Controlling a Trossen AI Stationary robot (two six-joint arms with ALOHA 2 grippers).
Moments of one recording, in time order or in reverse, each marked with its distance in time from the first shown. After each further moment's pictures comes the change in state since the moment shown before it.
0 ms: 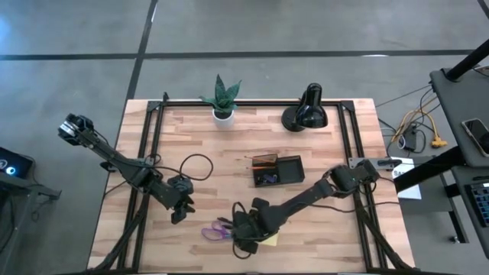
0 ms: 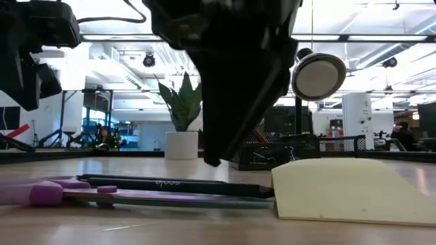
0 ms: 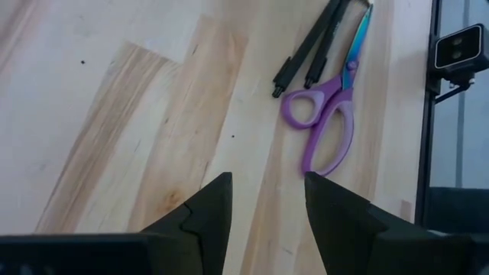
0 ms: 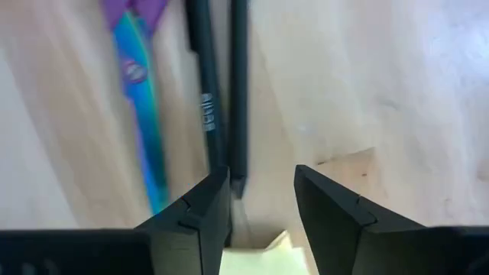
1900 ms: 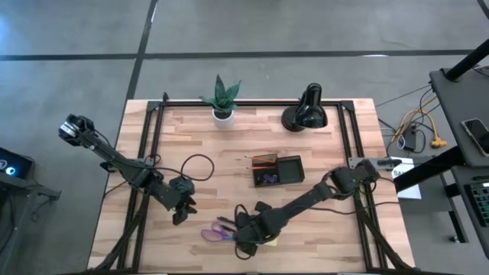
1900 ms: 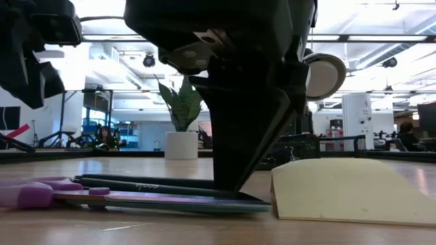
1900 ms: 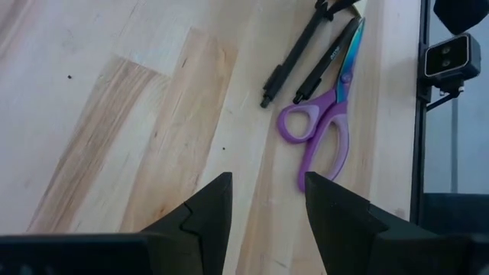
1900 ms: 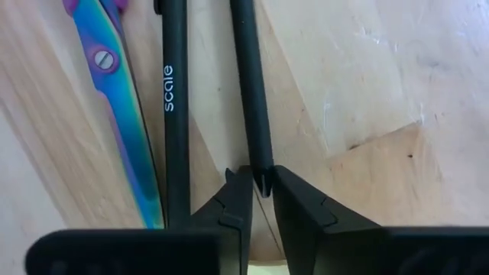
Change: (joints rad) left arm 0.000 0.021 0.000 0.051 -0.011 0.009; right arm 0.014 0.026 -0.071 0.095 -0.029 0.126
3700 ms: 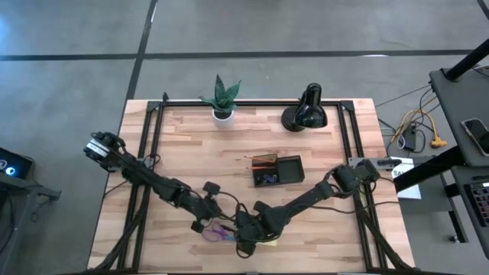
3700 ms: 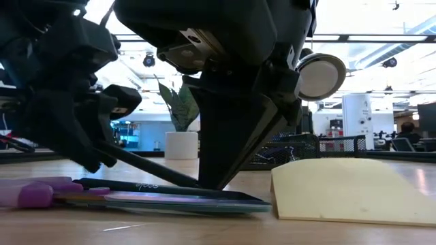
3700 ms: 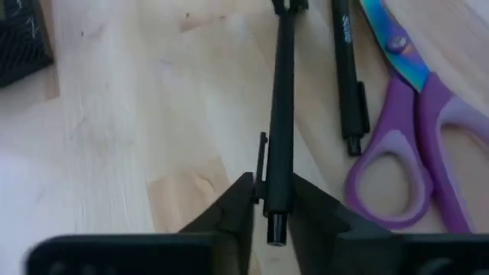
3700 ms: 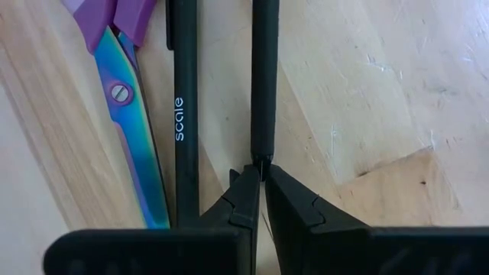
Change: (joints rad) left arm 0.080 0.542 0.041 0.552 -0.055 0.882; right arm -0.009 -0.004 -0.091 0.134 0.032 0.007
